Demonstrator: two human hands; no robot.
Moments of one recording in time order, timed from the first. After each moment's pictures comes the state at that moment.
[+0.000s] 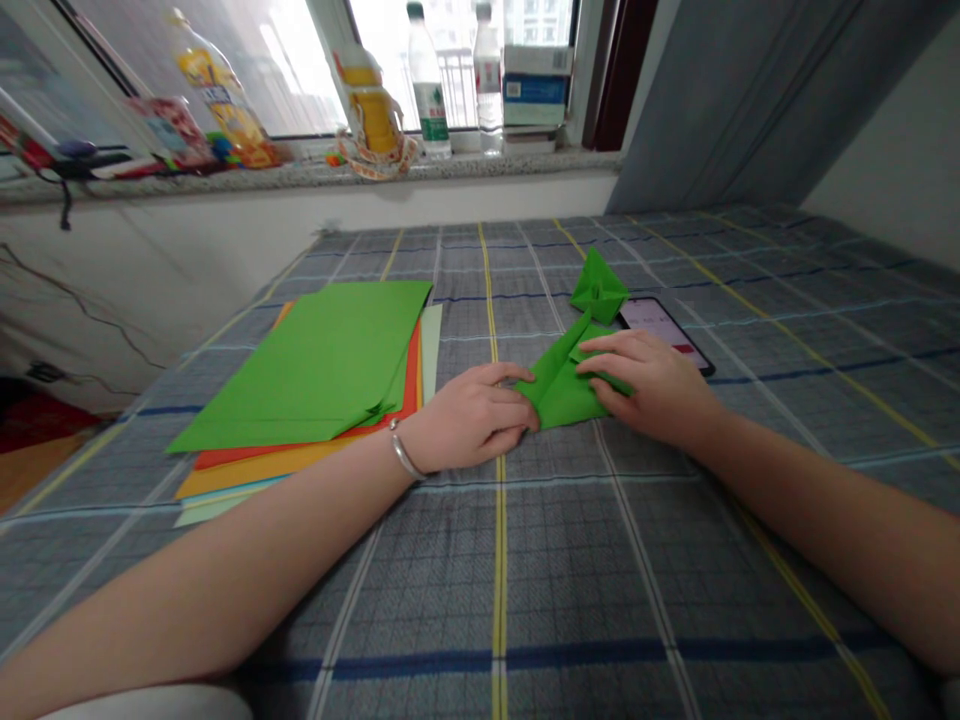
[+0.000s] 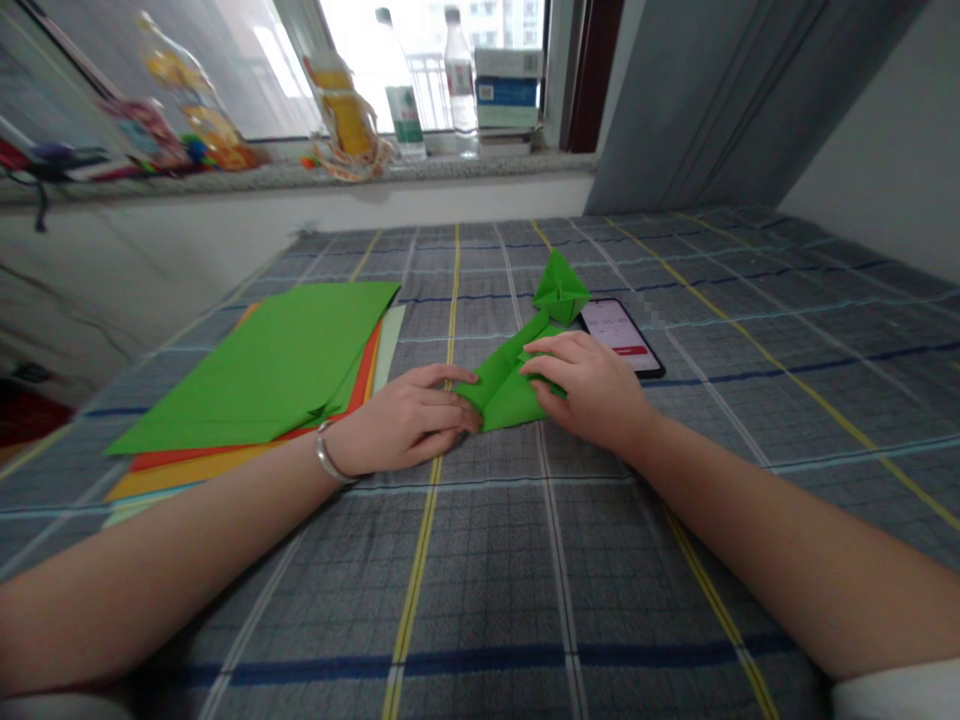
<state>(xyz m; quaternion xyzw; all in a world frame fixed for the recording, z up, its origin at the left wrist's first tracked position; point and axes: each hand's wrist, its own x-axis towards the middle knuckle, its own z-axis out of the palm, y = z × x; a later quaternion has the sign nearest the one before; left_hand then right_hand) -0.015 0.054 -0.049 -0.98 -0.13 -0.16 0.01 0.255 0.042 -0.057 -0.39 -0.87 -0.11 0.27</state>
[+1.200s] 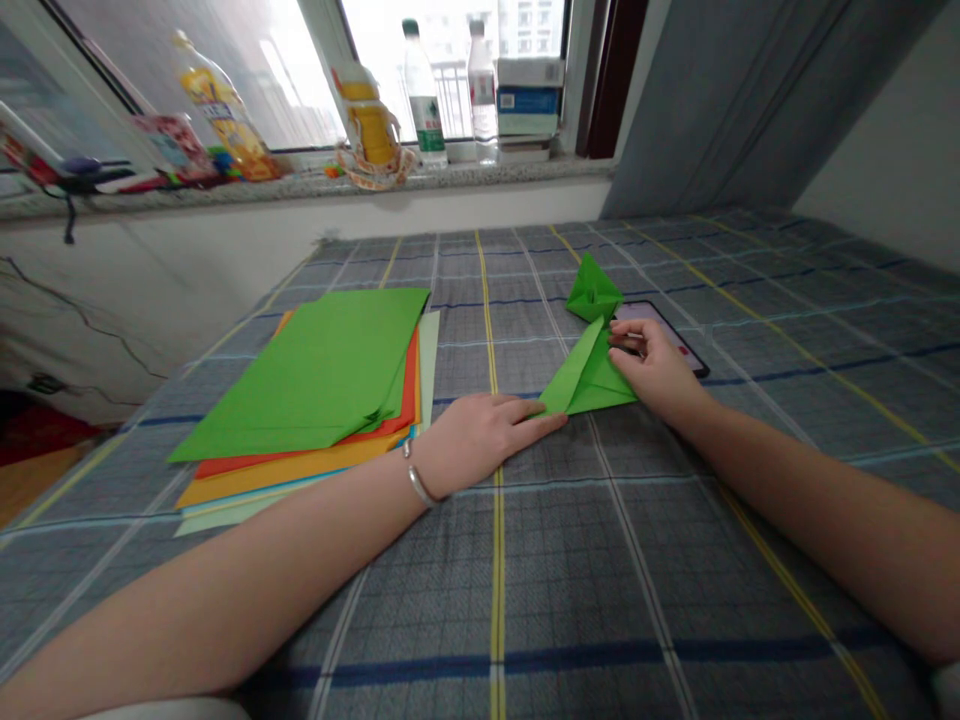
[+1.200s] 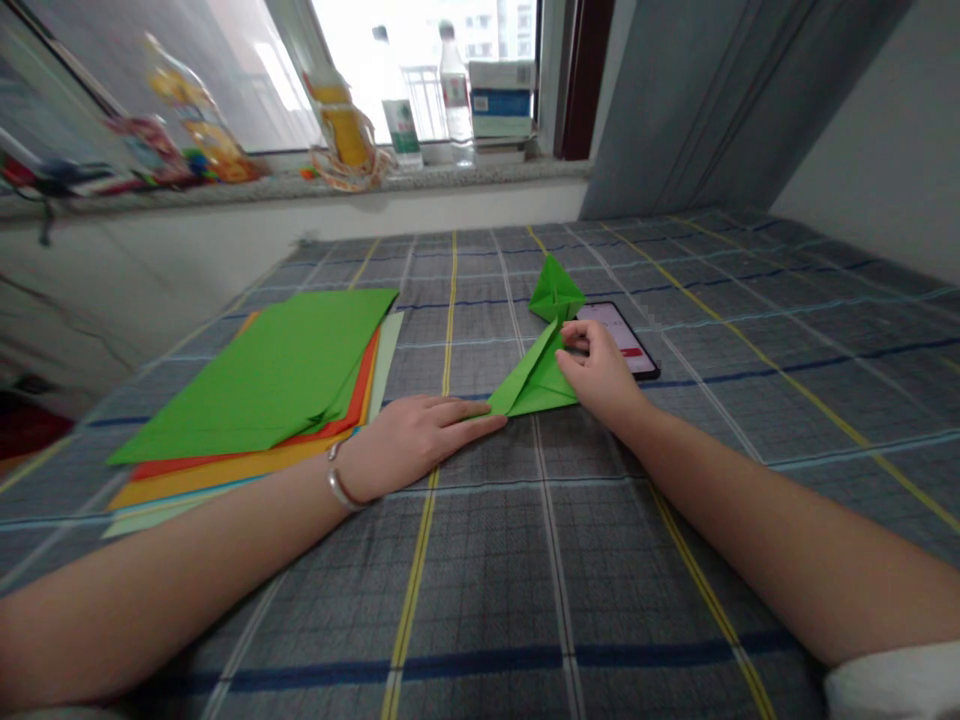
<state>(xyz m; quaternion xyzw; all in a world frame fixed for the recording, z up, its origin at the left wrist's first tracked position) -0.003 0.034 -0.054 -0.97 -0.19 -0.11 0.13 0.269 0.079 -0.094 -0.54 -0.64 0.16 0.52</state>
